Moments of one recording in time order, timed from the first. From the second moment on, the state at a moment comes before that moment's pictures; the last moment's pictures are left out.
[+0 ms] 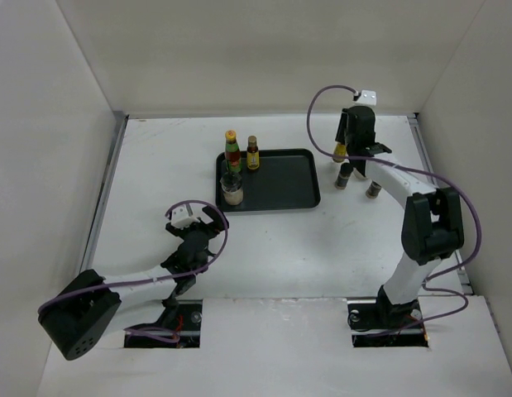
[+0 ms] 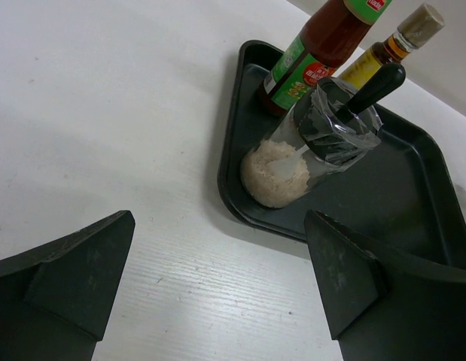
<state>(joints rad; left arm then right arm) -0.75 1.05 0.09 0.77 -0.83 -0.64 0.22 1.77 1.33 0.07 0.36 0.18</state>
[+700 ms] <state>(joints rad) -0.75 1.06 0.09 0.78 -0.82 -0.64 0.75 1.78 1.27 0.19 0.34 0.19</state>
